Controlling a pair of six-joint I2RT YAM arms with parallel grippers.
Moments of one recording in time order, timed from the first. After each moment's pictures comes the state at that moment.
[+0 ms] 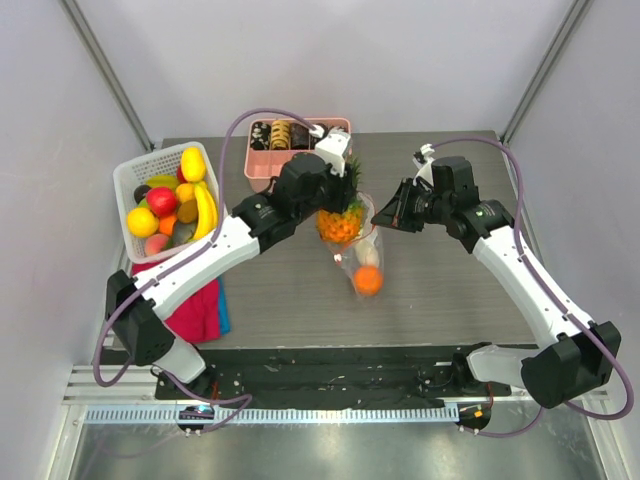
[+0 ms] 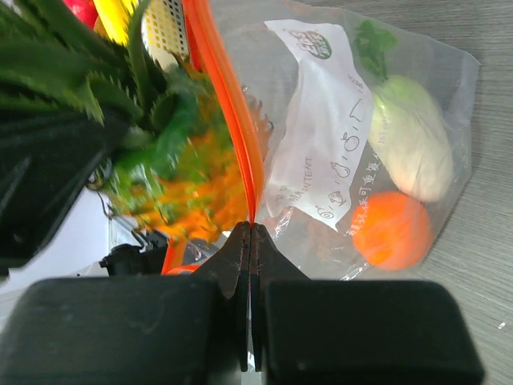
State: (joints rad) left arm -0.81 1.54 1.48 -0.28 -0.14 -0.21; right arm 0.35 1.24 1.19 -0.59 -0.42 0.63
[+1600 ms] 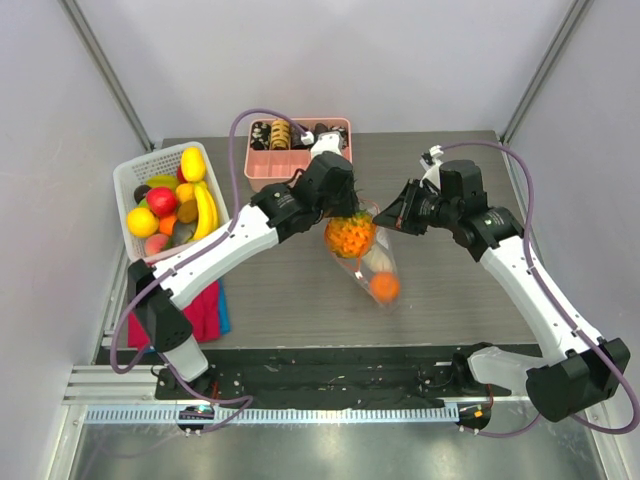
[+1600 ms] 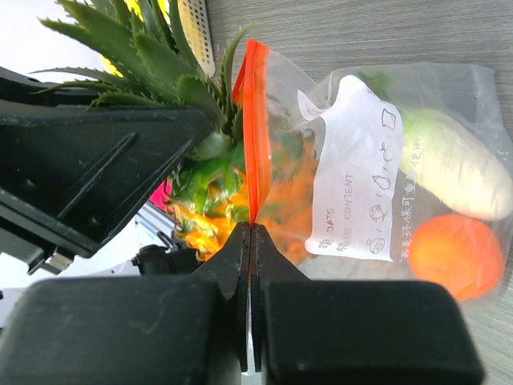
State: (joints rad) left arm -0.89 1.67 1.70 -0.62 -0.35 -0.69; right arm 0.34 1.17 1.17 -0.58 -0.44 0.70
